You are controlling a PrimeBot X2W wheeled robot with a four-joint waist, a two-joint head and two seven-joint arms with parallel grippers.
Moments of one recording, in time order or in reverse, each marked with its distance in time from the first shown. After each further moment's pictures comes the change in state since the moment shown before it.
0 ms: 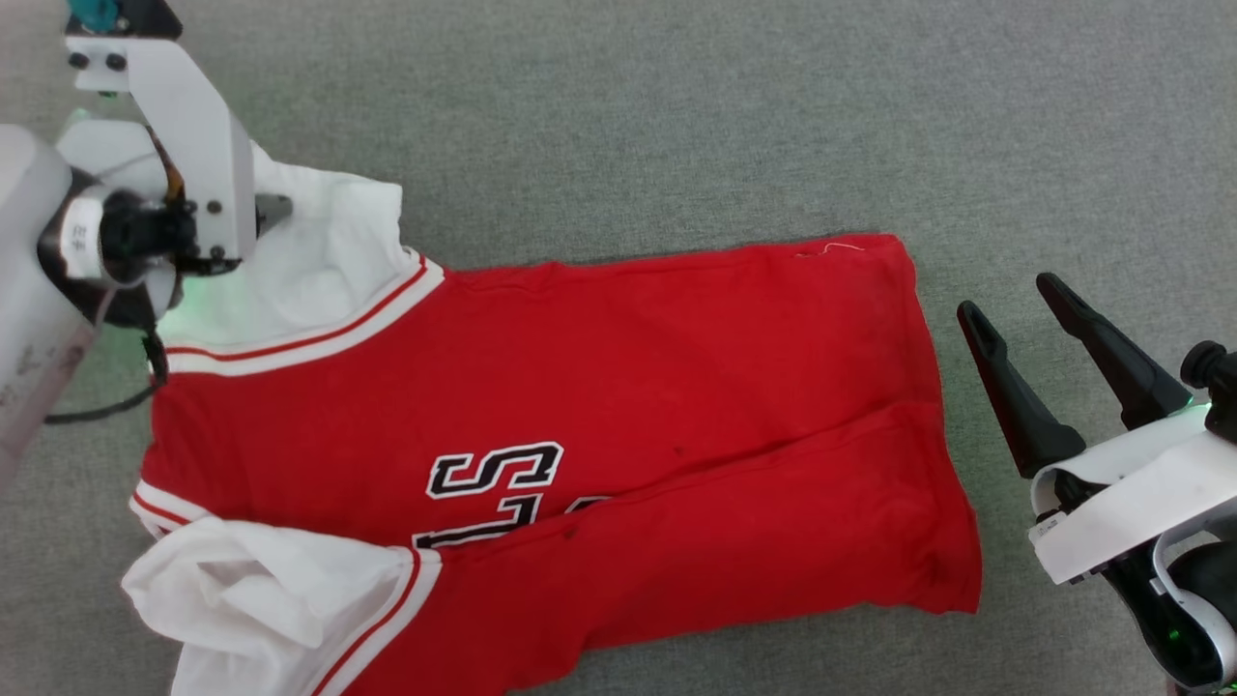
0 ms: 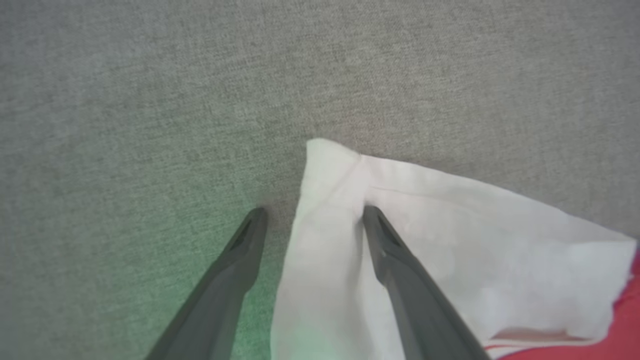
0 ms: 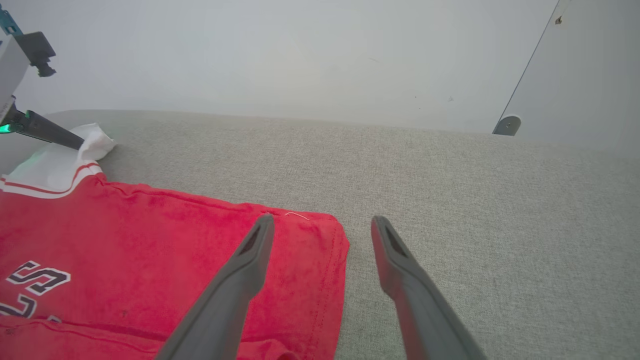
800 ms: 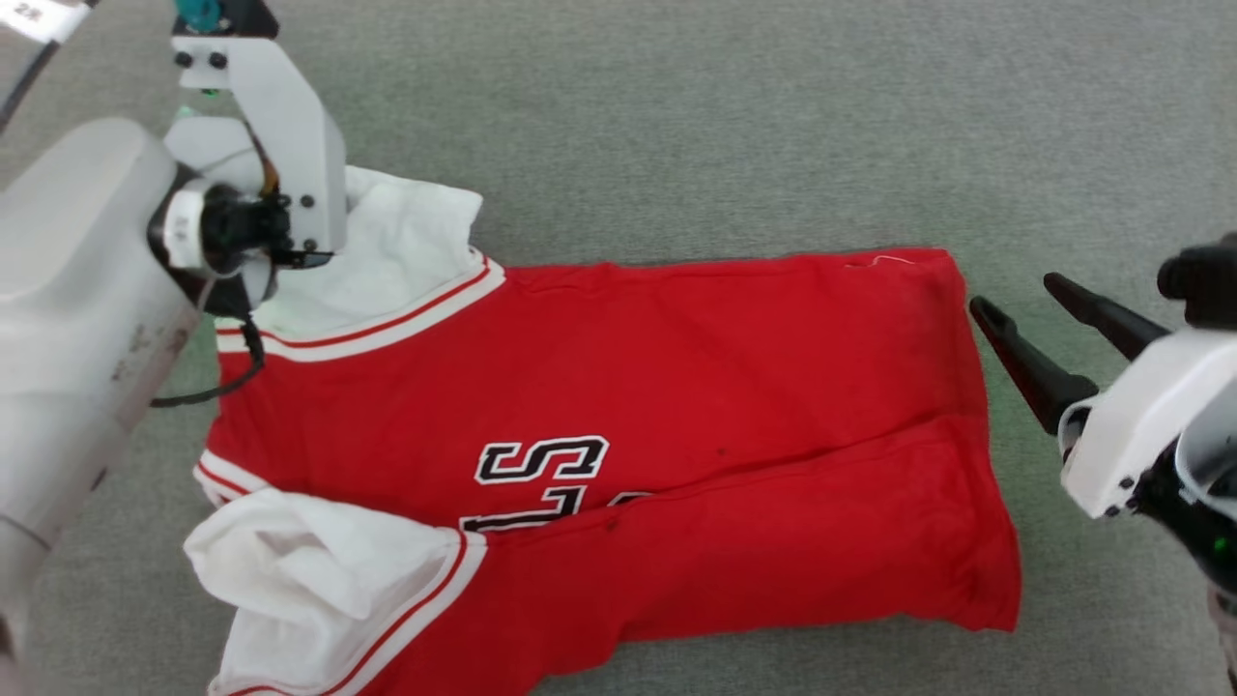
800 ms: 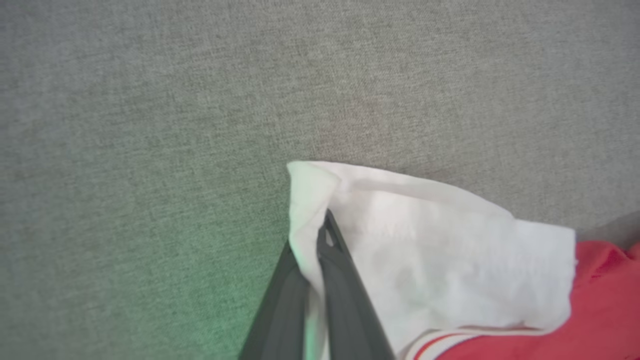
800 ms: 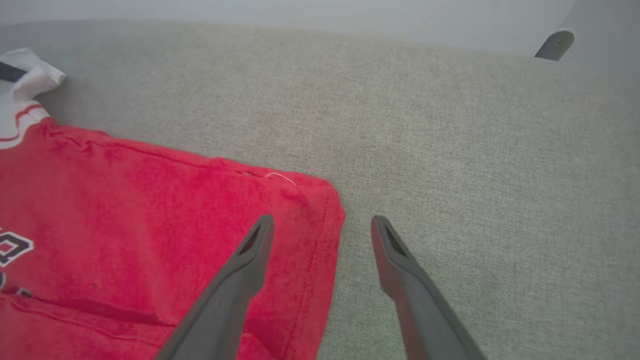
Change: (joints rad) left arm -0.018 -0.147 -0.001 0.129 -0.016 -0.057 -0.034; right arm -0.130 -0.043 -0.022 0.093 0.060 0.000 0.355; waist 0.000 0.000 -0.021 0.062
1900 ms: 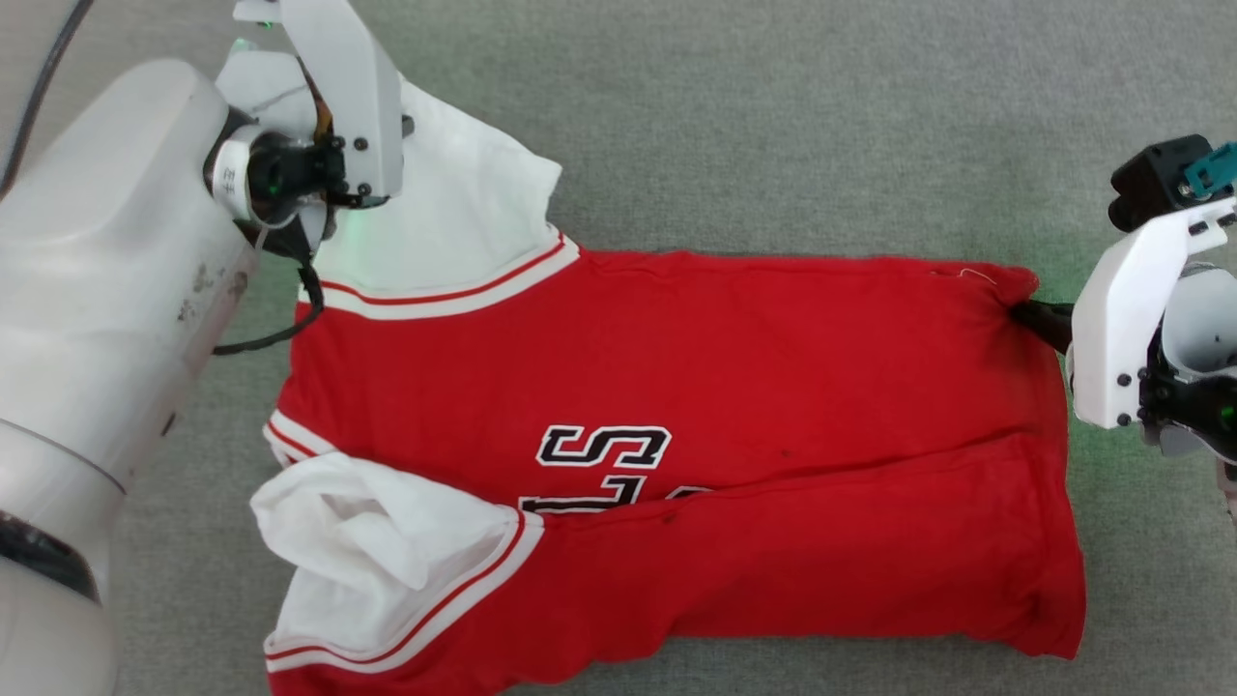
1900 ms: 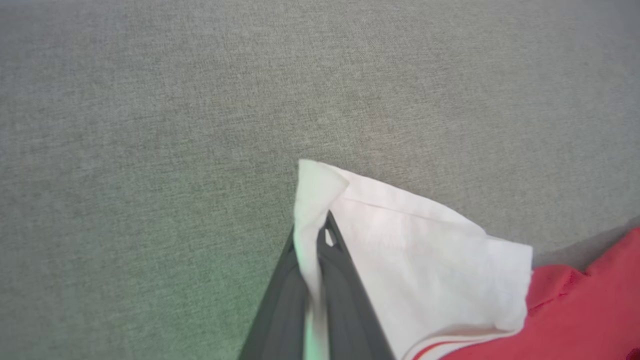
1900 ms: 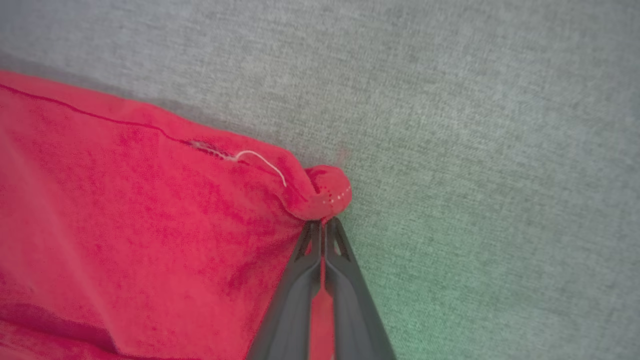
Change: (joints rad) left arm -0.080 -0.147 0.024 0.173 0.000 -0.124 -0.109; right arm -0.292 -0.040 0.083 0.337 0.070 0.000 0.410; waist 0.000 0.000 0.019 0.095
